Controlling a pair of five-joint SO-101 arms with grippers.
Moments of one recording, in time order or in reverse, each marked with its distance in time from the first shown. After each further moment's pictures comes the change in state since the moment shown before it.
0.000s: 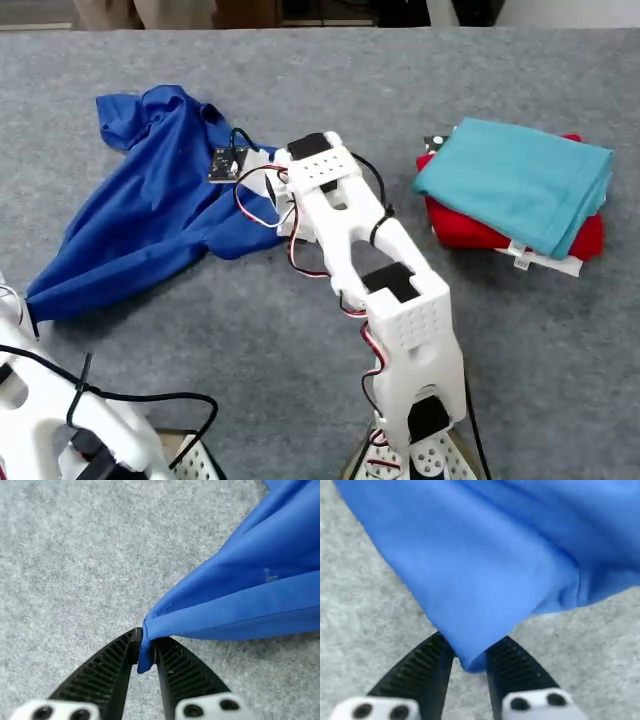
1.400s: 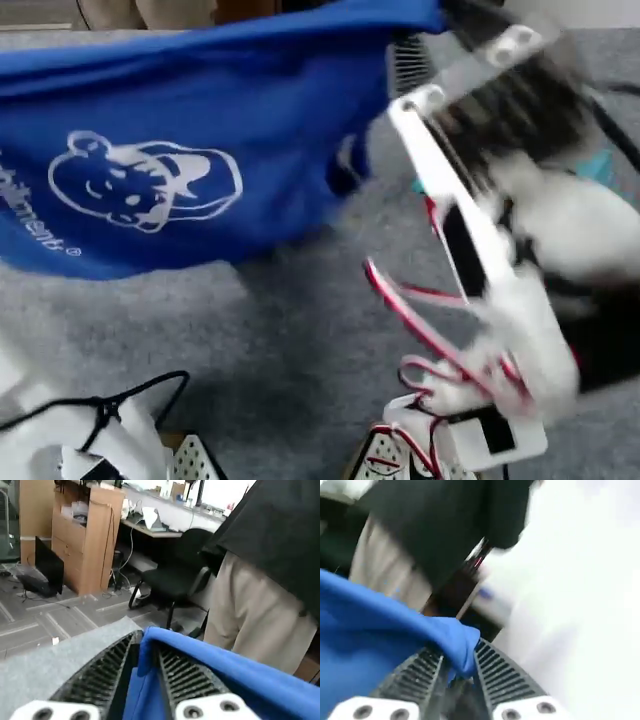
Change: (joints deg) left arm 10.1 -1.0 -60.3 -0.9 46.4; right arm 10.8 -44.5 -62.1 11.2 -23.2
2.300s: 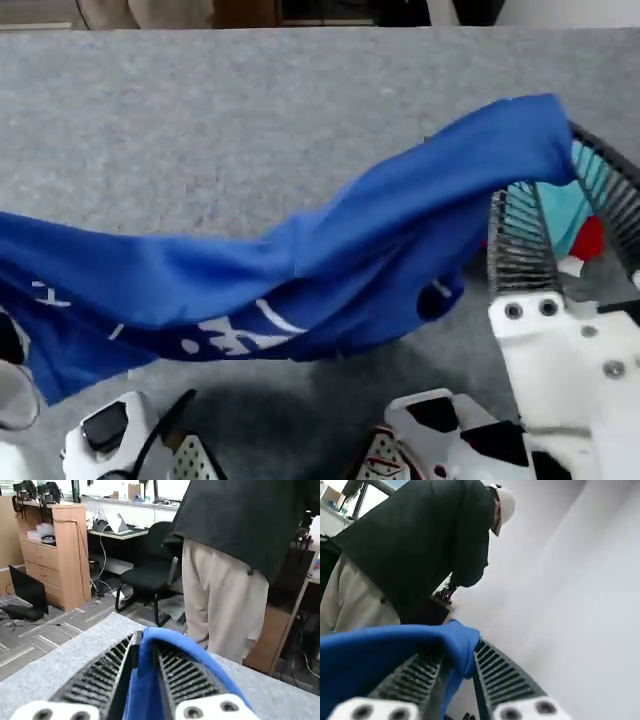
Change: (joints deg) left arm 9.5 -0.6 -42.7 46.4 -10.8; right arm 0.9 -15.3 -0.5 9.1 1.8
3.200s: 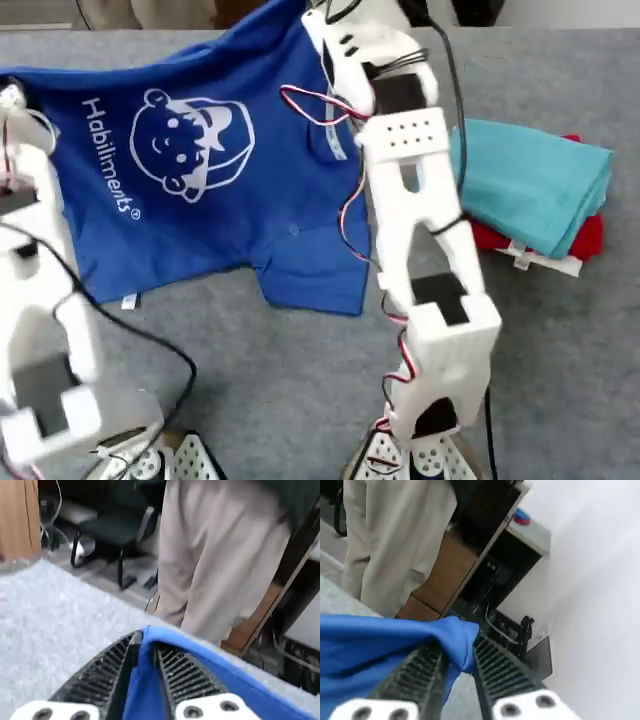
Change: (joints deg) left arm 7.6 37.7 70.1 -102.9 9.1; right arm 0.2 48.3 43.1 -65.1 0.0
